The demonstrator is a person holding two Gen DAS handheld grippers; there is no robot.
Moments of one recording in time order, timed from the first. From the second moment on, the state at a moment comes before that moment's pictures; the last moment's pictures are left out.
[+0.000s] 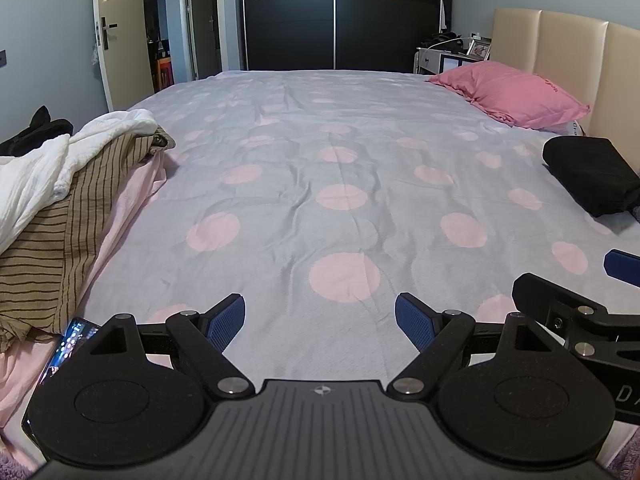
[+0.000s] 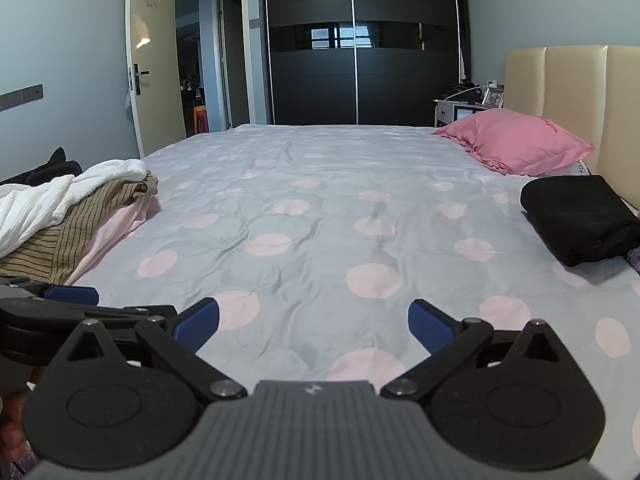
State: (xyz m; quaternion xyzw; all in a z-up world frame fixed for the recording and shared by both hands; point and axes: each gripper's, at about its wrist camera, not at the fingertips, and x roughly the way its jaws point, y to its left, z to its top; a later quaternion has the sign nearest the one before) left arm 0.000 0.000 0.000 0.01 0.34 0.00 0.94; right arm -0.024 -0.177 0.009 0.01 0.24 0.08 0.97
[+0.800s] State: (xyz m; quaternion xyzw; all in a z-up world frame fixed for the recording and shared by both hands) left arm 0.000 0.000 -0.002 0.01 0.35 0.01 0.94; right arm -0.025 -0.174 0.009 0.01 0.24 0.09 0.97
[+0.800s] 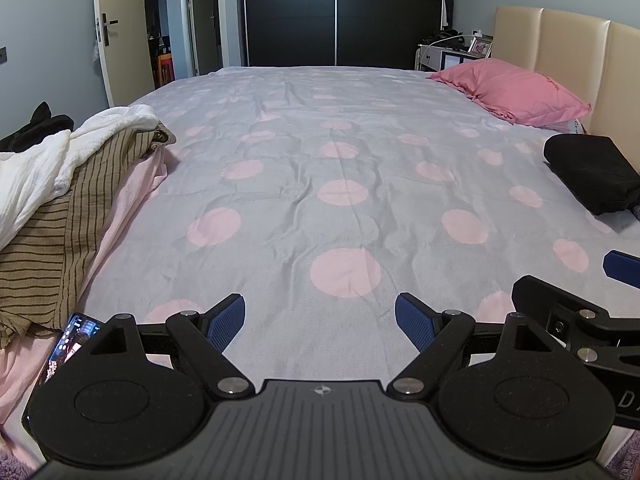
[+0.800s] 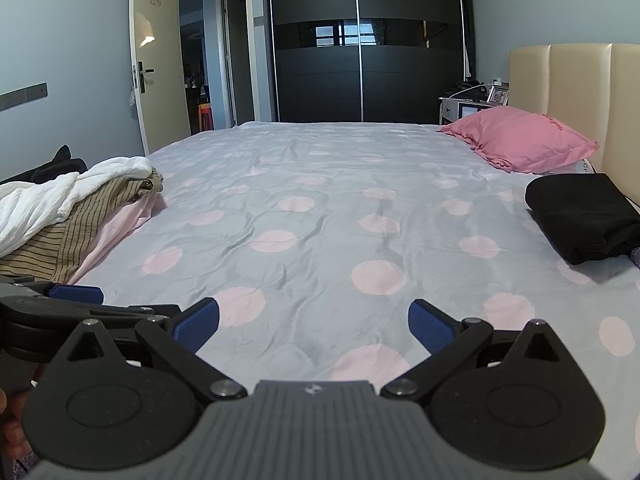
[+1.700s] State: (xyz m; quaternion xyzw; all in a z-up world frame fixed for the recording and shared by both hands) left arm 0.000 -0.001 -0.004 0.01 0.35 0.01 0.94; right arm -0.022 -0.171 0.007 0.01 0.25 0.09 0.96
